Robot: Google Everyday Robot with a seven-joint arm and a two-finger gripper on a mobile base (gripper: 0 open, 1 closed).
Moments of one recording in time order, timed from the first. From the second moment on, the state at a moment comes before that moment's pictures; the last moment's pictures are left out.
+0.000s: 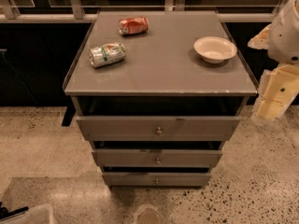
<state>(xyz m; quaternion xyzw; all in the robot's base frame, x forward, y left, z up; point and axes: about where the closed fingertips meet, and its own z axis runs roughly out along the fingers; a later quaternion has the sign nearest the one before) 0.438 -0.217 0.976 -0.60 0.78 -0.03 0.16</state>
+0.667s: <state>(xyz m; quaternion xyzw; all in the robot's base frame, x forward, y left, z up) 0.436 -0.219 0.977 -0.60 0.78 -0.04 0.17</state>
